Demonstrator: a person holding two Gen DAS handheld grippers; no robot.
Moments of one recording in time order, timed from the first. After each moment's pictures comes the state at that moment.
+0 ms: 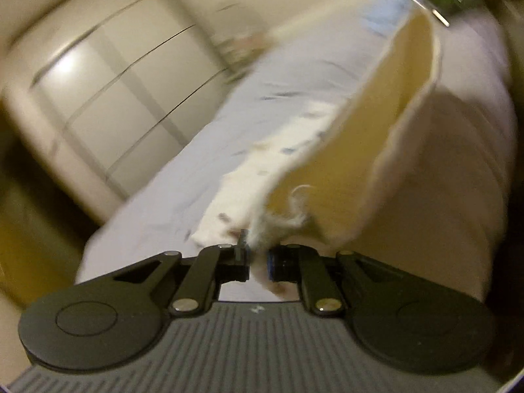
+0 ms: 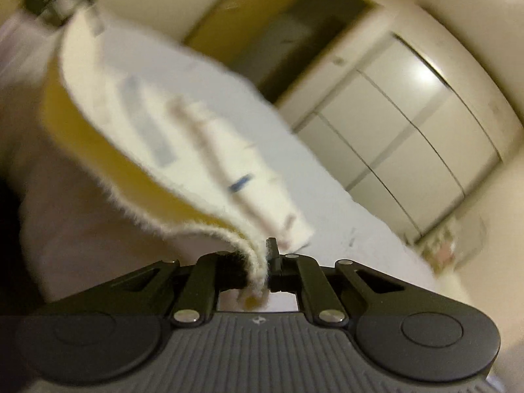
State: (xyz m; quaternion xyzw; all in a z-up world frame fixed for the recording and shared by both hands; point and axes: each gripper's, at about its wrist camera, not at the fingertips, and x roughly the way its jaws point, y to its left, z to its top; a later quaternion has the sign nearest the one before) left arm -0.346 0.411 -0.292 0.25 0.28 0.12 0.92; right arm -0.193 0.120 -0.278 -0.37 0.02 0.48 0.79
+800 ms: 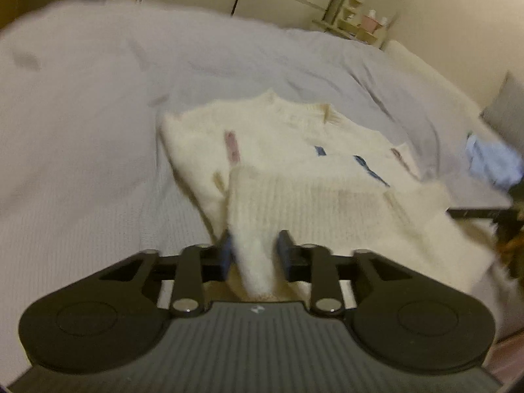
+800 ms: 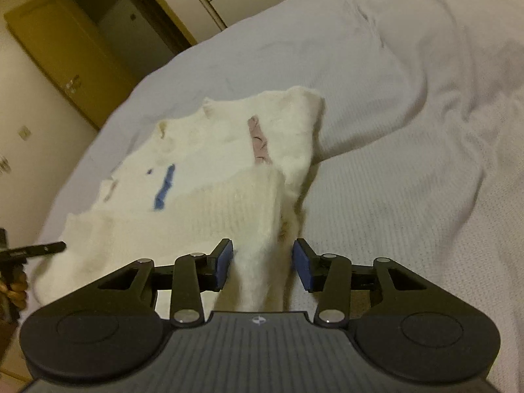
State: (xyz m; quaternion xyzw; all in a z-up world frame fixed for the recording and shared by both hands) left arm -0.194 0.581 -0.355 -0.20 0.34 0.15 0.91; right arm 0.055 0.247 -0.352 0.00 0.45 0.47 0.76
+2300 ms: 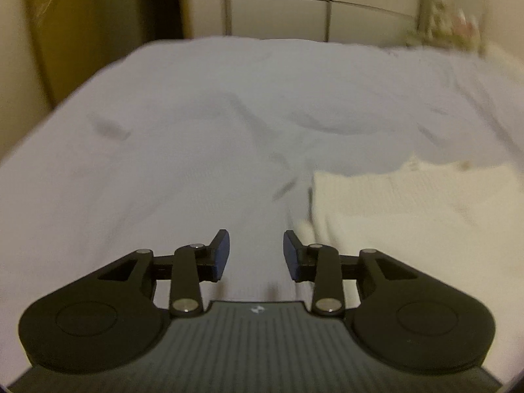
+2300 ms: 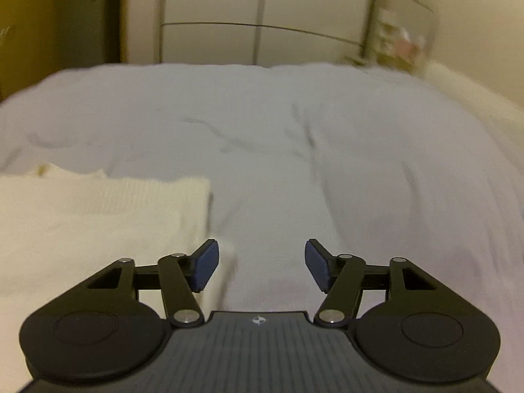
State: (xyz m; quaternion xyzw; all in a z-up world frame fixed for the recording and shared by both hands) left arm -0.179 0.663 -0.315 -0.19 0.33 0.34 0.86; right arm 0.069 0.295 -0.320 -0.09 0.32 0.32 0.89
